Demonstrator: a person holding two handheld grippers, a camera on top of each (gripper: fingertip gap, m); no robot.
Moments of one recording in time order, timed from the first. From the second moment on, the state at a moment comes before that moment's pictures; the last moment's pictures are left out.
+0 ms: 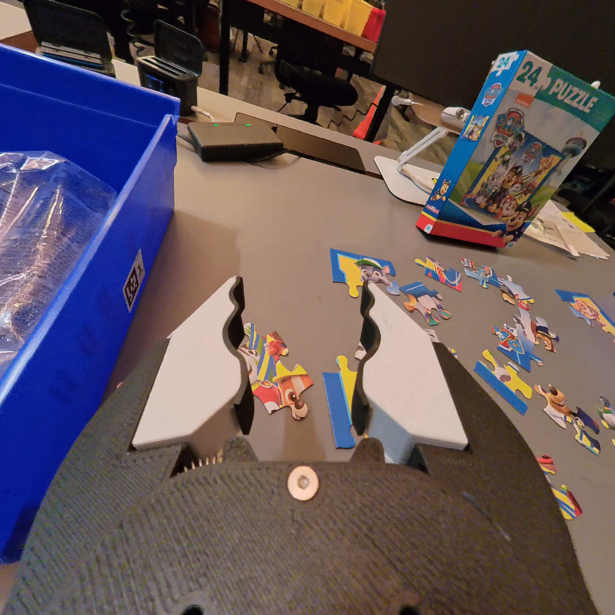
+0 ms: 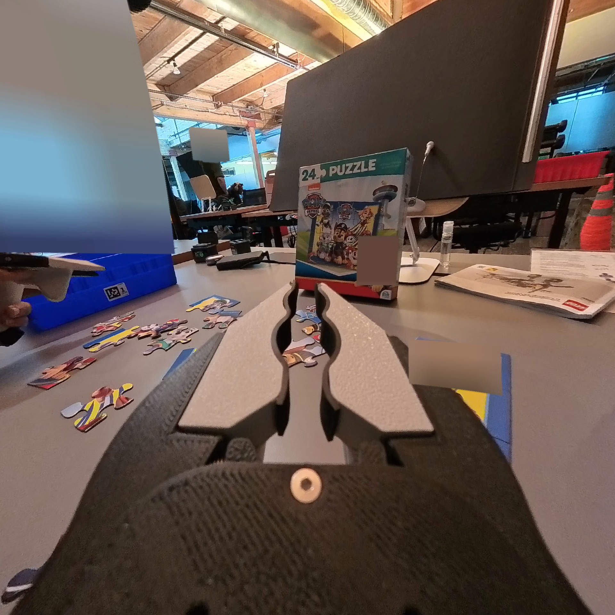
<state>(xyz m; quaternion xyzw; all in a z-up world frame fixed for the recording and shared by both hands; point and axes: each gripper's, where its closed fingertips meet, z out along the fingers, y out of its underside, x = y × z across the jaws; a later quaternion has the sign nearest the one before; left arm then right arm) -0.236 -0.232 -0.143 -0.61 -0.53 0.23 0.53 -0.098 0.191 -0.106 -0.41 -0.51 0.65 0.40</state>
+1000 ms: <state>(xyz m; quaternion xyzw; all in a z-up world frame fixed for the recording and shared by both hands) -0.212 -0.147 -0.207 -0.79 -0.42 0.19 0.40 -0.098 0.189 -0.107 -0.40 -0.51 0.64 0.41</state>
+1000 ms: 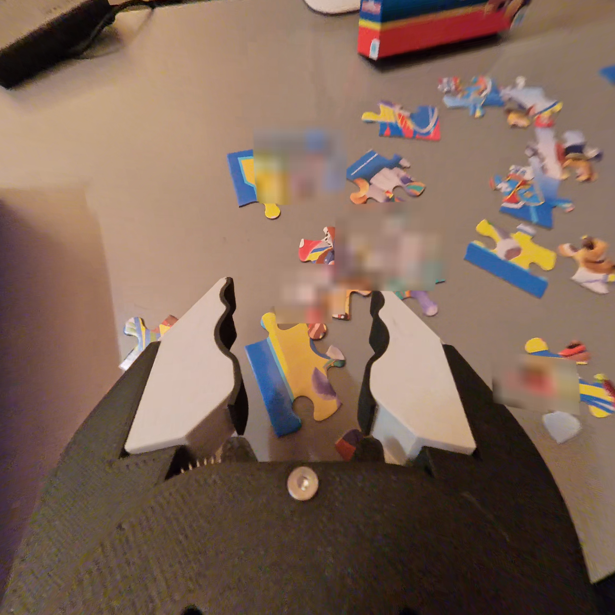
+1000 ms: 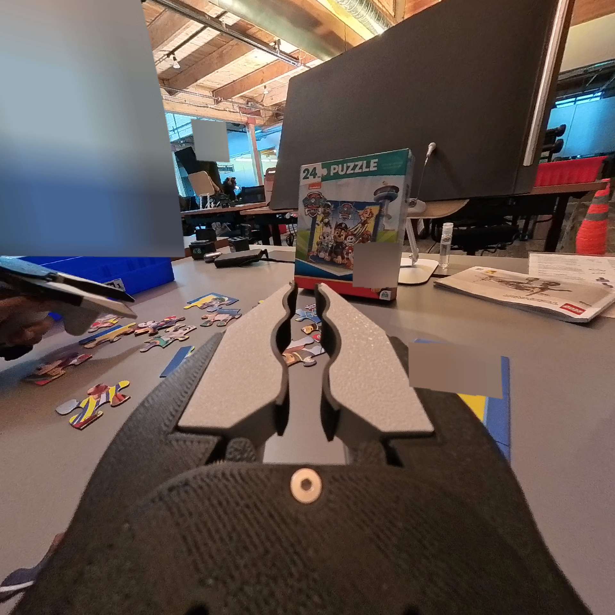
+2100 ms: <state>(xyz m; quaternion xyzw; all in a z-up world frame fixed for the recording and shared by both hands) -0.238 -0.180 -0.217 -0.77 -0.48 0.25 0.35 -0.098 0.191 -0.106 -0.41 -0.51 0.64 0.41</state>
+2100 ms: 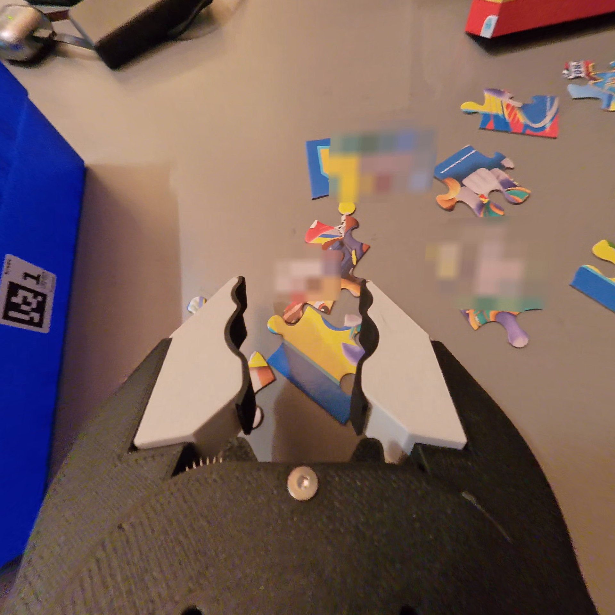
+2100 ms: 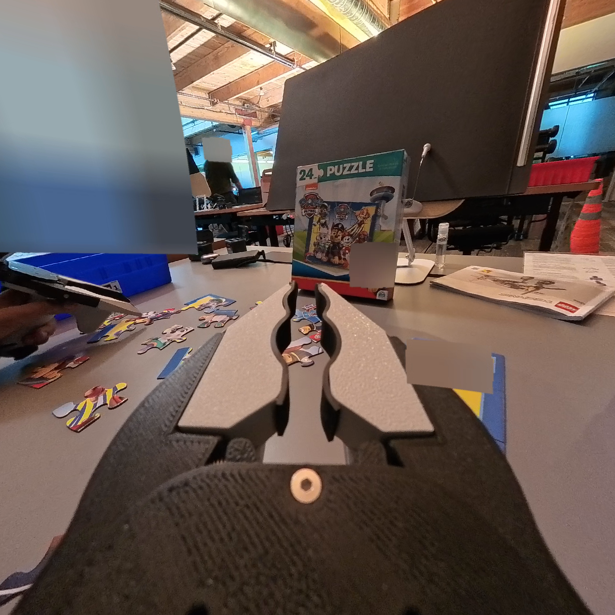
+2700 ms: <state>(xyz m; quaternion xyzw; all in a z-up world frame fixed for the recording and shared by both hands) -0.238 -0.179 -0.232 -0.78 -0.48 0.25 0.31 -0.097 0.191 -0.106 -0.40 -0.51 0.64 0.41</state>
